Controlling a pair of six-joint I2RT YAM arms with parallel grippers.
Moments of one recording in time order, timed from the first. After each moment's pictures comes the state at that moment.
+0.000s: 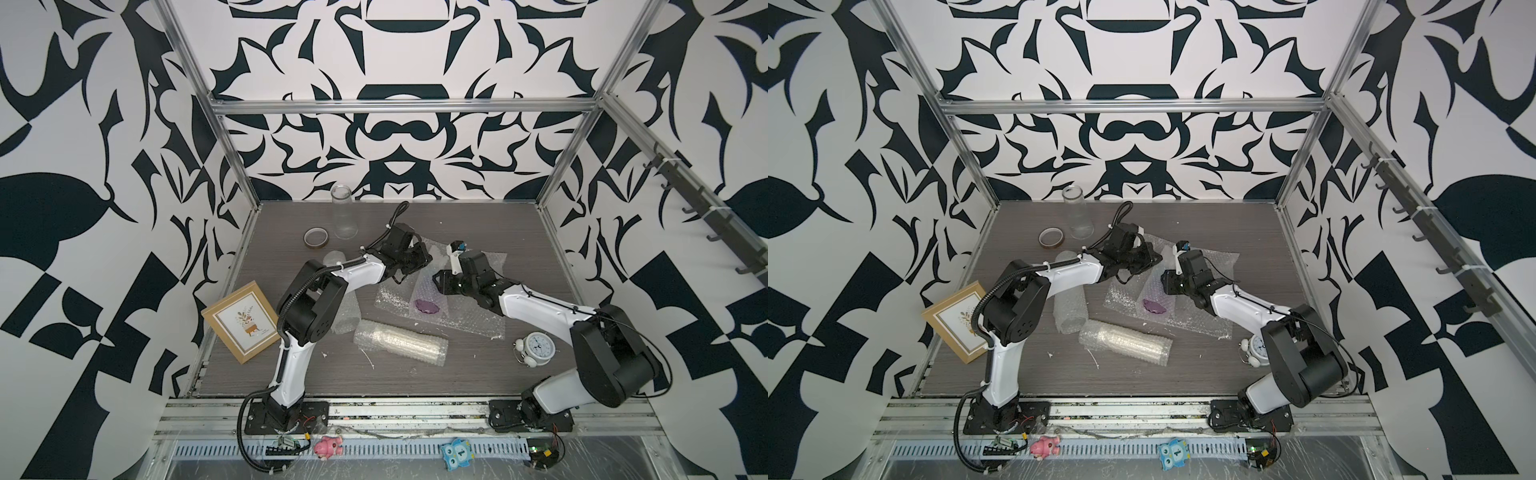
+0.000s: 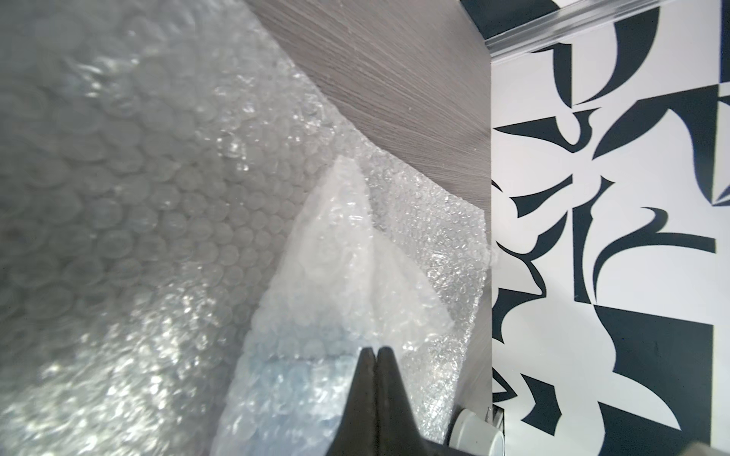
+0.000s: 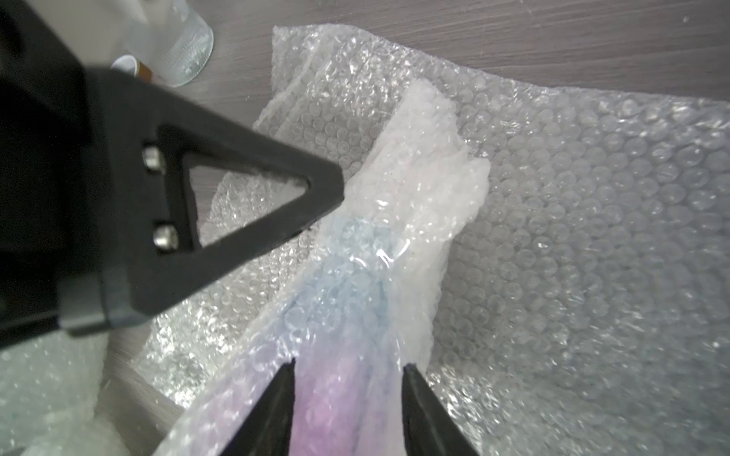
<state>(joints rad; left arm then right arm) -0.70 2.07 1.43 0.05 0.34 -0.99 0.47 1.47 0.77 -0.04 -0.10 0.42</state>
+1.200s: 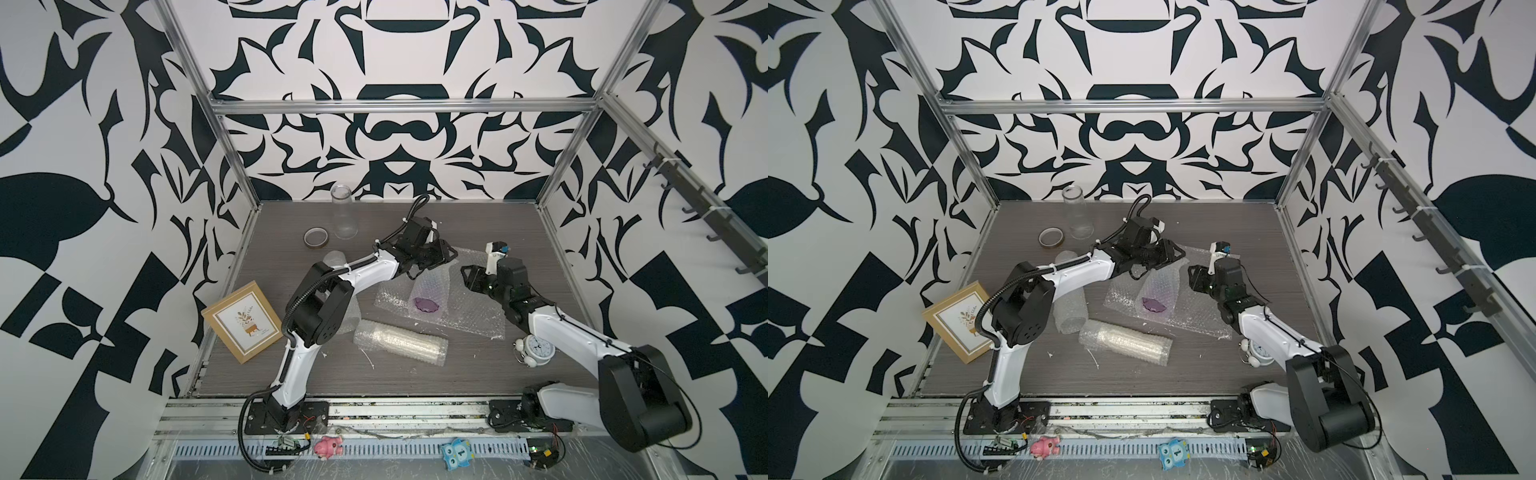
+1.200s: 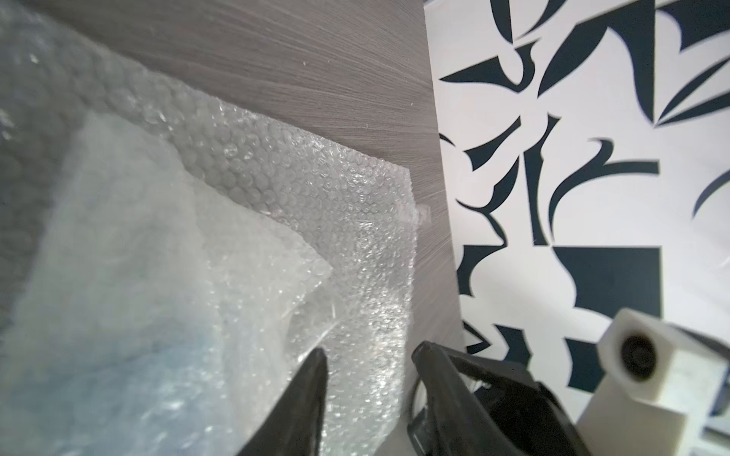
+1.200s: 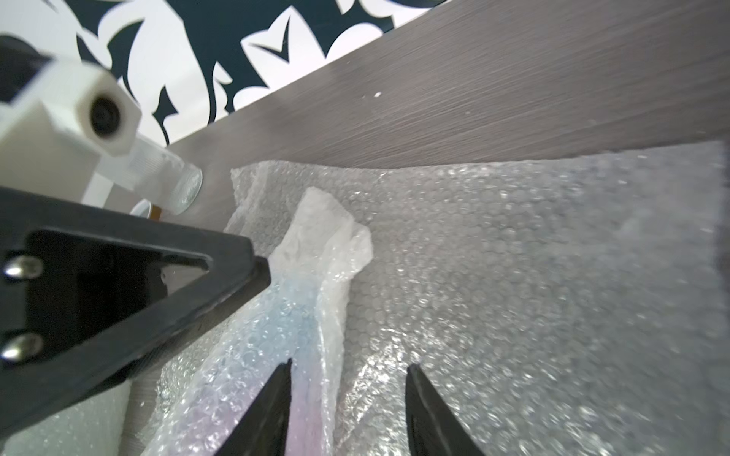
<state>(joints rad) -0.77 2.12 1.61 -0.05 0.42 -0.93 0.22 1.21 0.54 0.14 -0.12 0.53</state>
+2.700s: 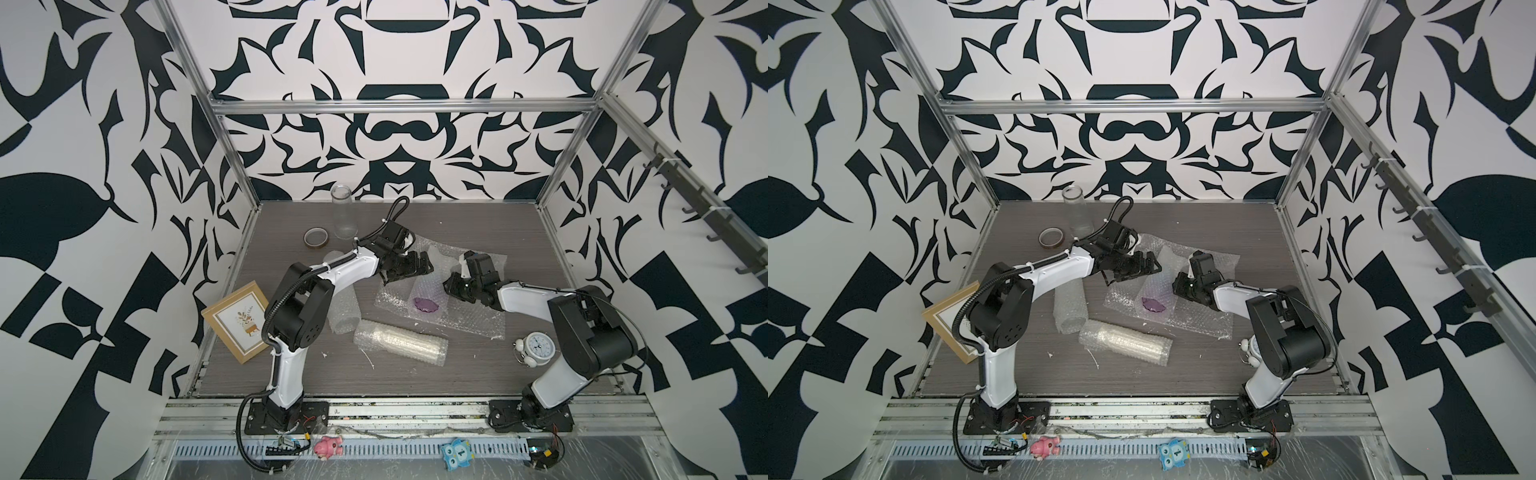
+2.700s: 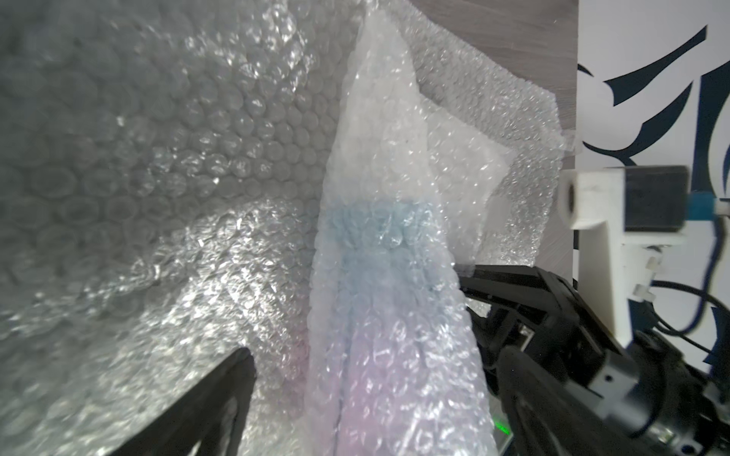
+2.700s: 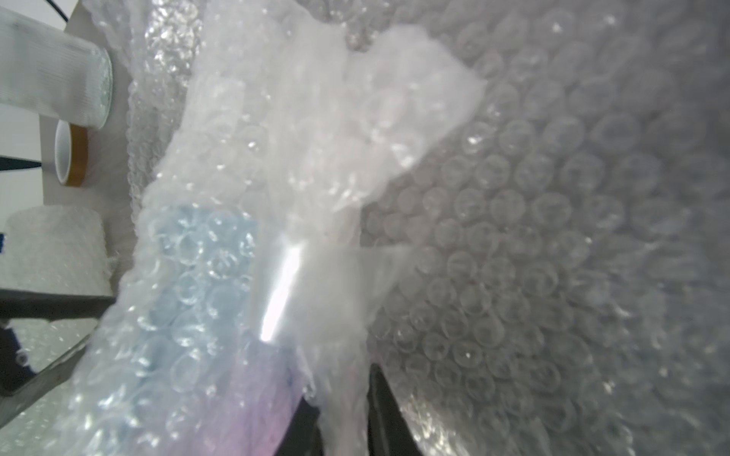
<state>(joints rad) -0.66 2.01 1.47 -0.39 0.42 -0.66 0.34 1.65 0.75 0.05 -0.27 0.71</state>
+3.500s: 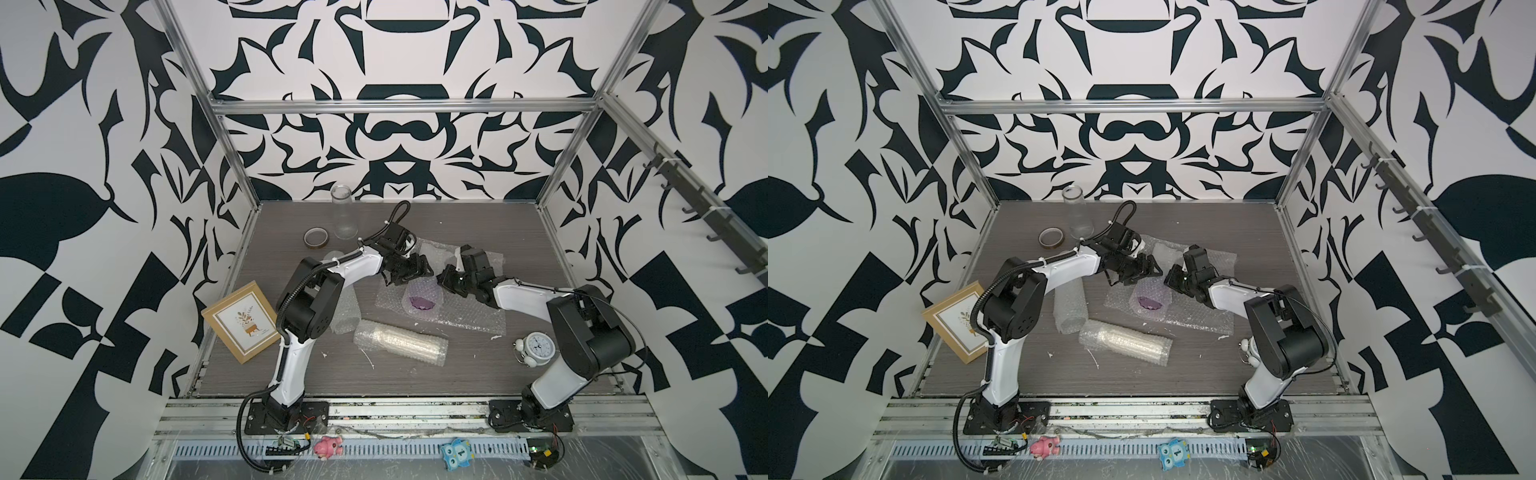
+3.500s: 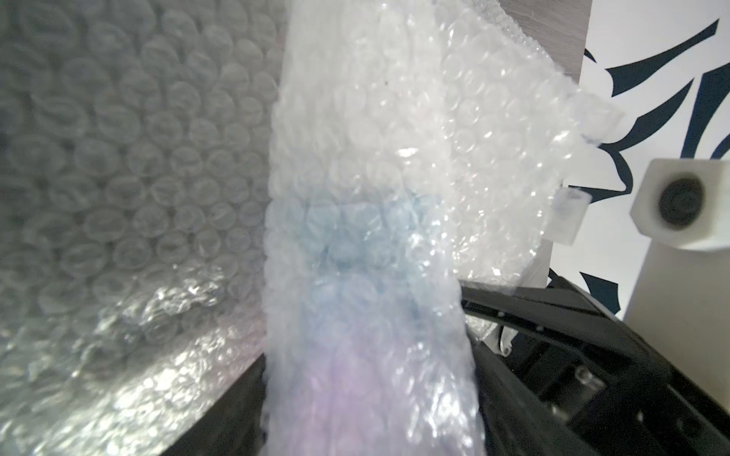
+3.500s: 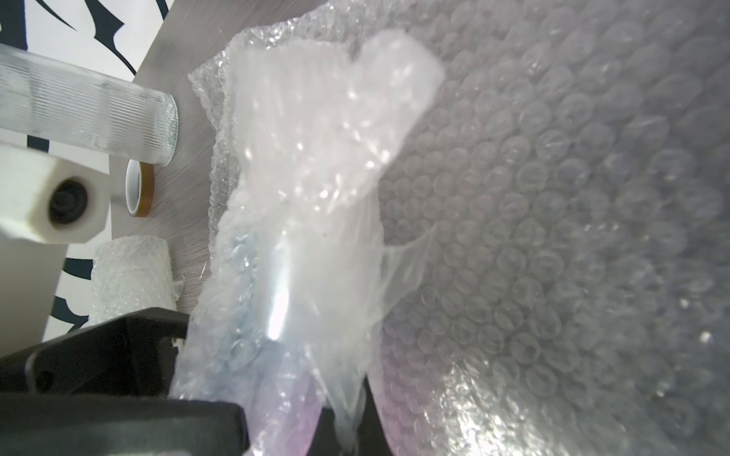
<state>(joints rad) -0.65 2.09 1.52 -0.38 0.53 -0.72 0.39 1.65 0.80 0.09 -0.25 0.84</state>
